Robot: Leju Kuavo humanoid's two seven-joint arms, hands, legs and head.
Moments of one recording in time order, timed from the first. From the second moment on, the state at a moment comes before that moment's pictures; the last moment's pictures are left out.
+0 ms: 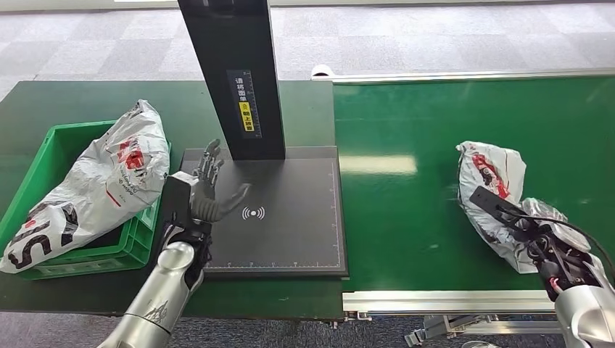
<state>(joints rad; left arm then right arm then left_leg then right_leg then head) -0.42 -0.07 -0.21 -1.00 0.03 0.10 -0.50 -0.78 -0.41 0.25 -0.29 0.89 -0.04 0.13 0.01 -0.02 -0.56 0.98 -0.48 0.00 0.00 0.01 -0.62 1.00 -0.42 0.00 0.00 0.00</state>
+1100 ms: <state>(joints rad) -0.35 -0.08 -0.23 -1.25 0.12 0.33 -0.70 -0.66 -0.23 0.37 -0.90 0.95 -0.57 -0.47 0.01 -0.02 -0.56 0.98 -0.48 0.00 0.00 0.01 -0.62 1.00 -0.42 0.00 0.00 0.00</state>
